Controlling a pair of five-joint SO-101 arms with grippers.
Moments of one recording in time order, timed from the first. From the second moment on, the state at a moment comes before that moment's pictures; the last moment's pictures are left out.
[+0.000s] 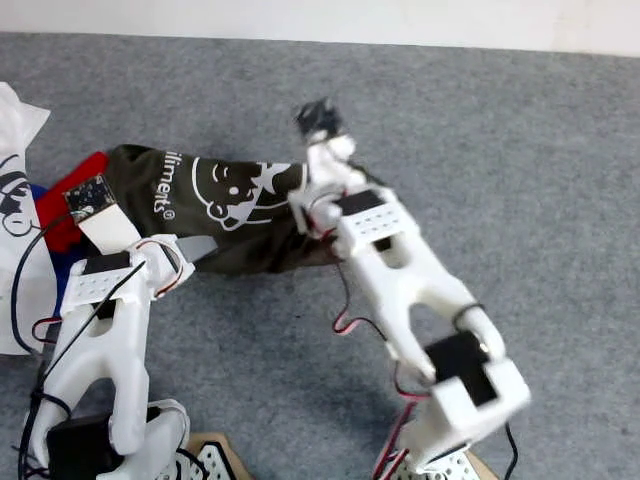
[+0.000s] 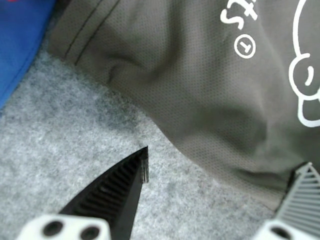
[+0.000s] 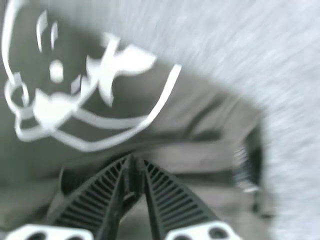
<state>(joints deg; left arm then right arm) -18.2 -22.5 56.4 42.6 22.8 -26.8 3.5 17.9 33.7 1.0</state>
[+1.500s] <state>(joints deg) -16.8 -22.5 57.8 40.7 22.8 -32.8 15.2 13.1 42.5 -2.9</state>
